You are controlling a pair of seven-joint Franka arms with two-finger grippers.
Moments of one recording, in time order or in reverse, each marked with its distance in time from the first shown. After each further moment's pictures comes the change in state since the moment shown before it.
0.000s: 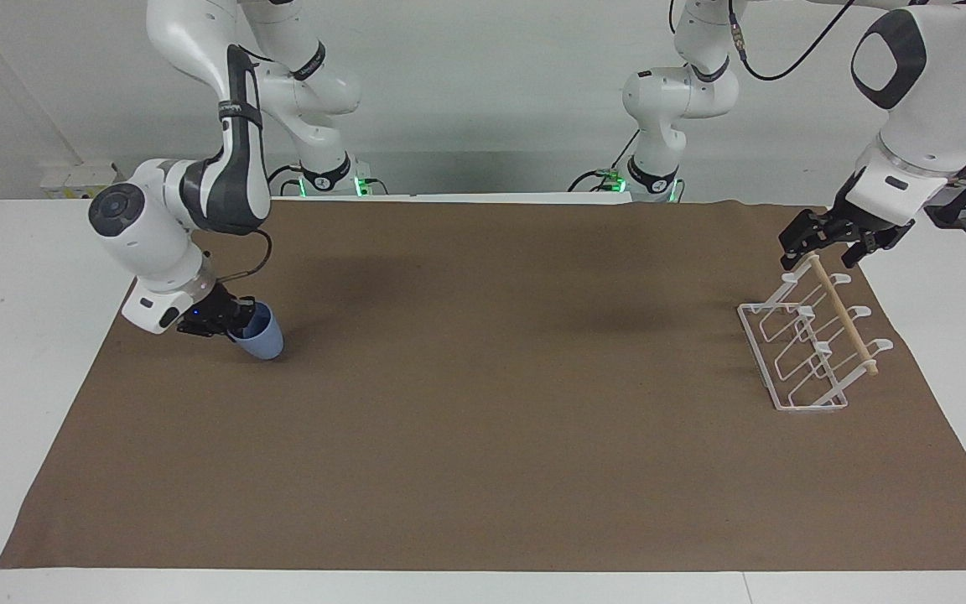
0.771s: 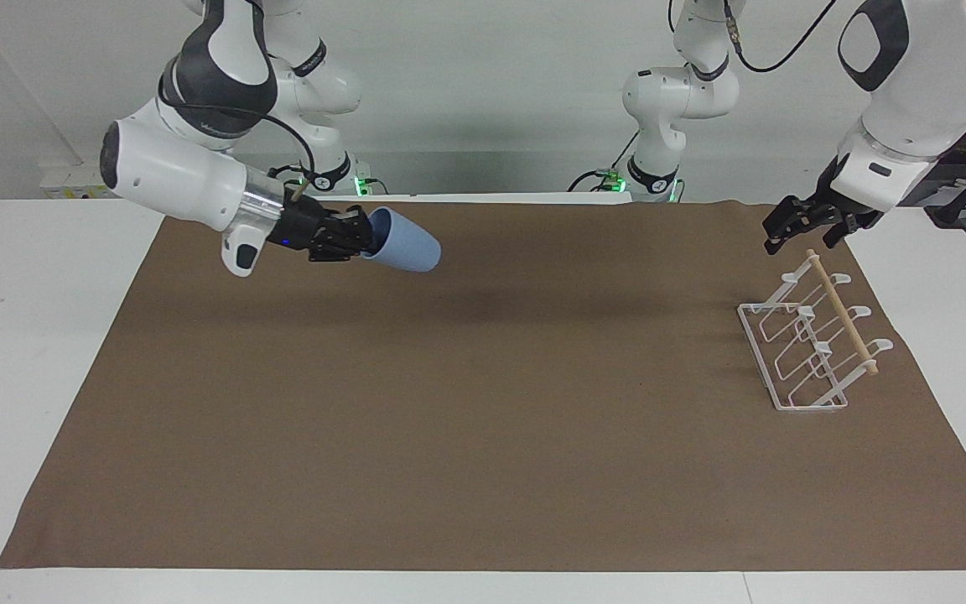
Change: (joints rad) left arm -0.043 -0.040 -0.013 -0.024 -0.035 -0.065 -0.218; right arm 0.106 -0.066 0.150 0.112 0.788 -0.203 0.449
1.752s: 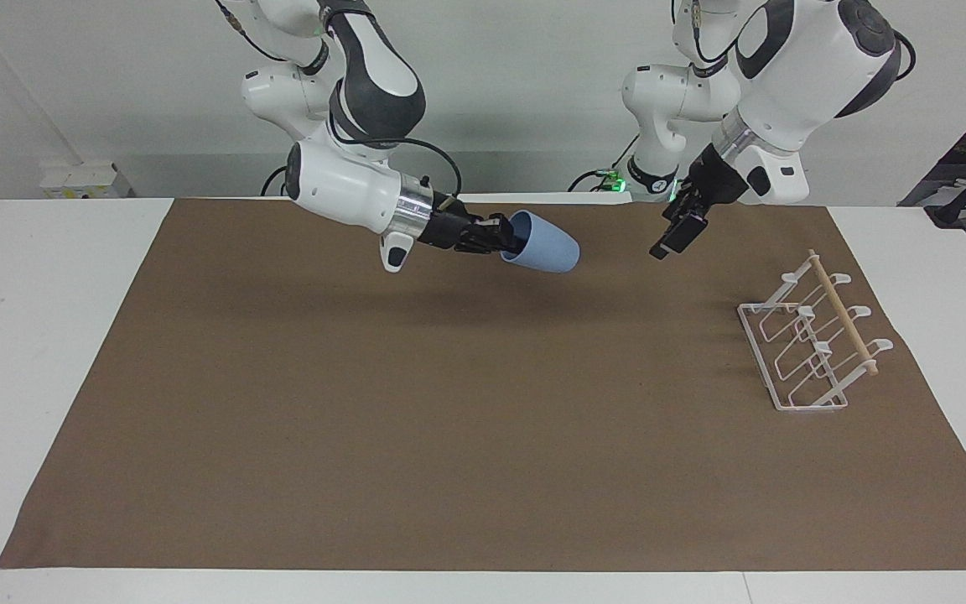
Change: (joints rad) left arm -0.189 -0.097 -0.010 -0.203 -0.318 0.248 -1.178; right arm 0.280 0.031 0.008 -0.115 0.183 0.391 0.195
